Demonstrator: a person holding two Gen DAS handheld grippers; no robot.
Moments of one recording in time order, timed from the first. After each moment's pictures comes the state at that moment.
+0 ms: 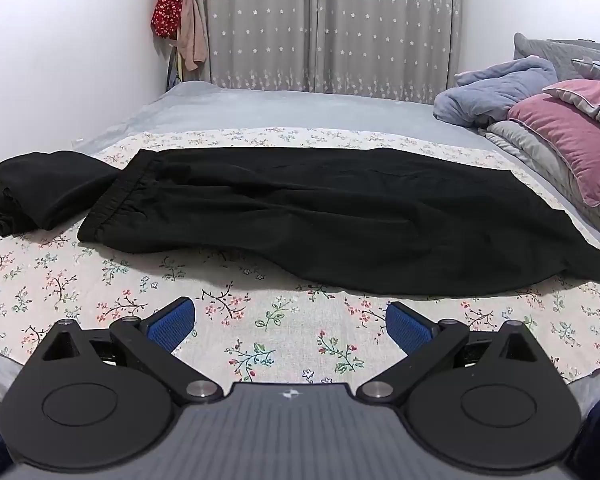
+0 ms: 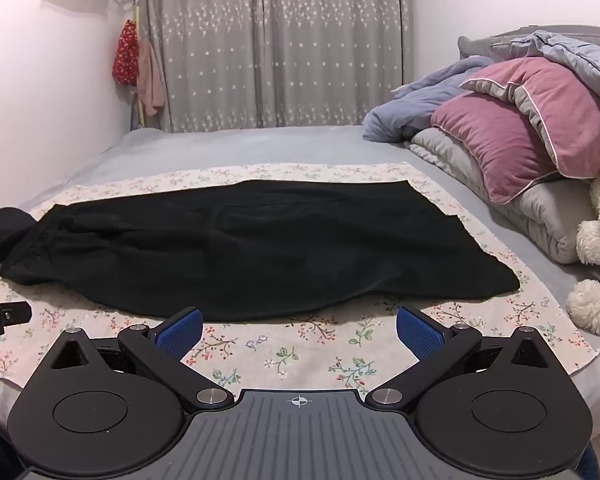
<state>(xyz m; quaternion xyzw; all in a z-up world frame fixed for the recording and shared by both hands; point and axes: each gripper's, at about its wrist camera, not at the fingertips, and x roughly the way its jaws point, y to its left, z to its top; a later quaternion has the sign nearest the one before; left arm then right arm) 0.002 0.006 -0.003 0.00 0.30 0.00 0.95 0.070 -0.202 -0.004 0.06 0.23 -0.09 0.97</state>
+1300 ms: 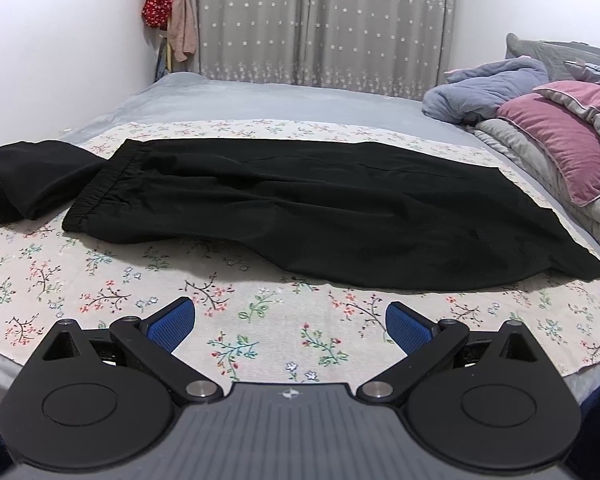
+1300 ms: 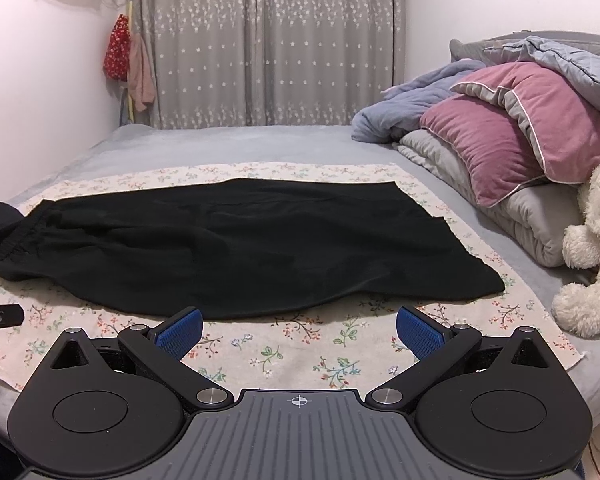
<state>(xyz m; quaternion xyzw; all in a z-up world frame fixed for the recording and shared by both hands) 0.000 -0.002 -0.001 -0.01 0.31 -0.02 0.95 0.065 -0.202 0.001 0.05 0.23 -0.11 0.97</state>
